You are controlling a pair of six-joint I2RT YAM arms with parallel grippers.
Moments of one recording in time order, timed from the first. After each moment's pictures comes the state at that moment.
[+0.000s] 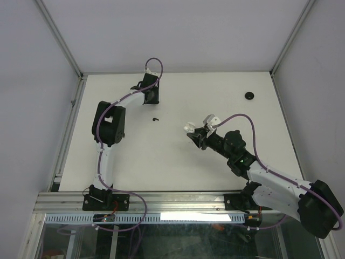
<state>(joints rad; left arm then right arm) -0.37 2.27 1.75 -0.31 -0.13 -0.25 0.73 0.95 0.38 0.50 -0.17 0.00</state>
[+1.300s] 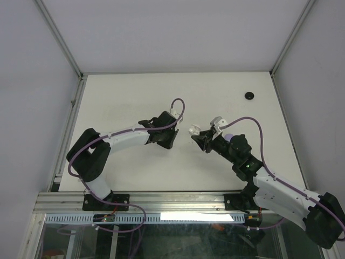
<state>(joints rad) -0.77 1.69 1.08 -0.38 0.02 -0.24 0.73 0.79 0.34 0.39 -0.12 0.07</state>
